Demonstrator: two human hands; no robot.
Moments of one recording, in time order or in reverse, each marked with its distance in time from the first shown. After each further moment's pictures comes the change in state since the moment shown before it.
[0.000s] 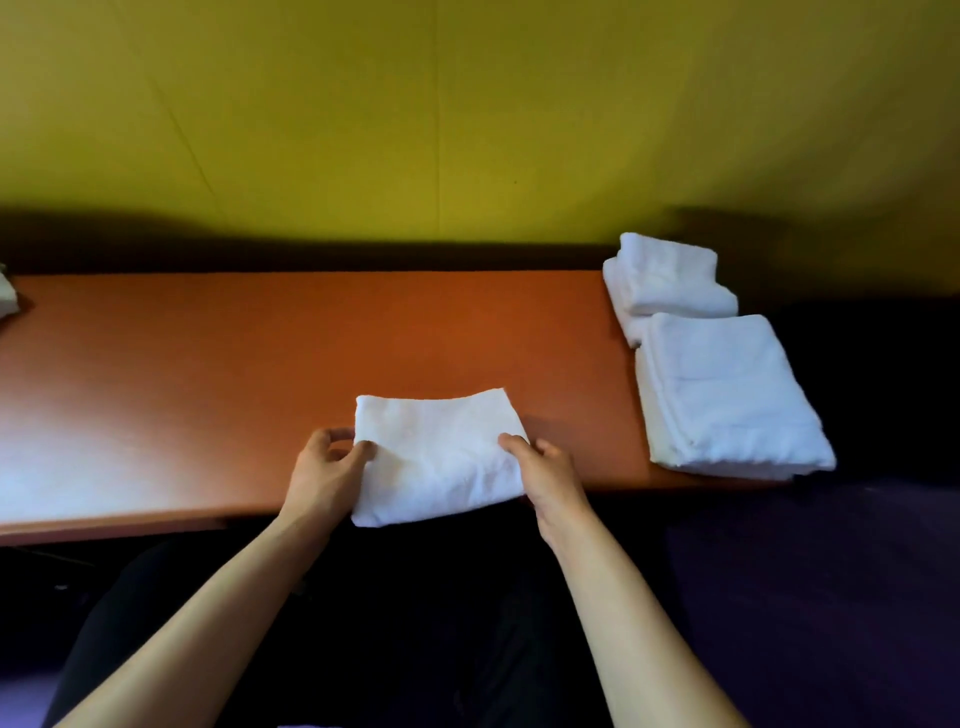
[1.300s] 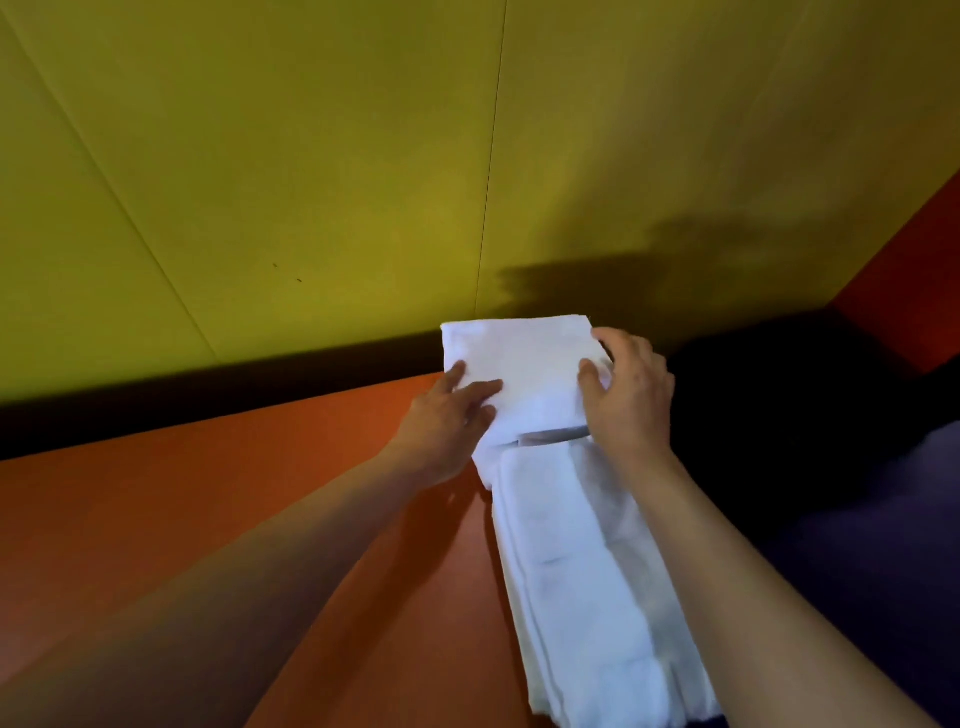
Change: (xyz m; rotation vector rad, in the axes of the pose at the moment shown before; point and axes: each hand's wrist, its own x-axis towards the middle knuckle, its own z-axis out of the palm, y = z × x) left_hand 0.152 0.224 0.373 0.670 -0.548 0.772; right_hand 0.271 -0.175 -0.259 -0.855 0.720 -0.698
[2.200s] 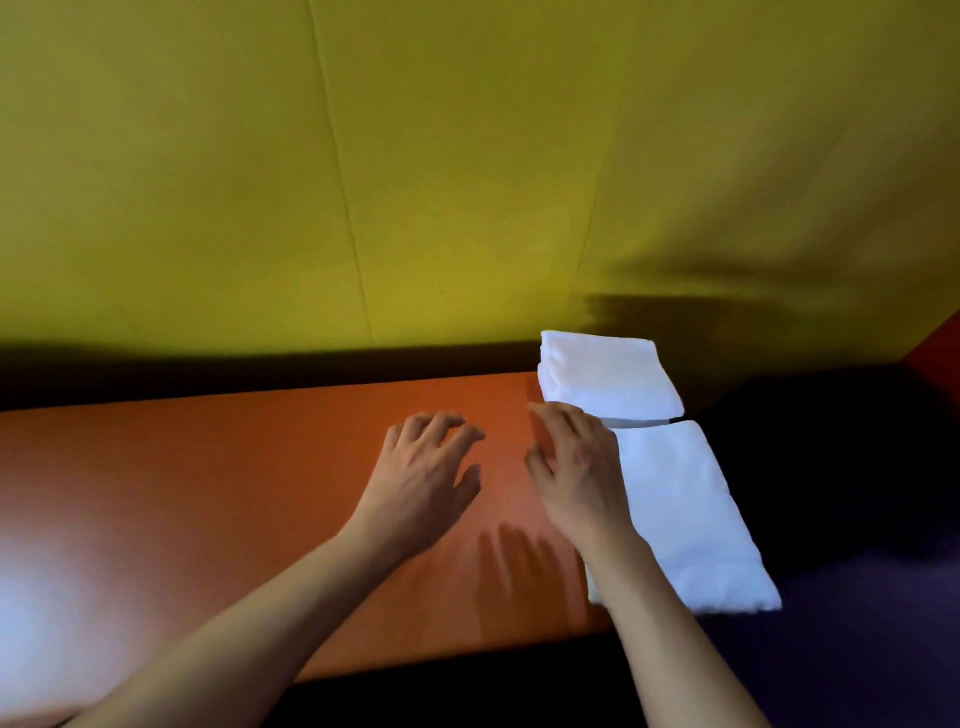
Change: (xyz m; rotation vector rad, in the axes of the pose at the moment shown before) left_hand -0.244 0.008 -0.089 0.502 0.328 0.067; right_hand -0.160 -0.137 -0.061 0.117 -0.197 -0.393
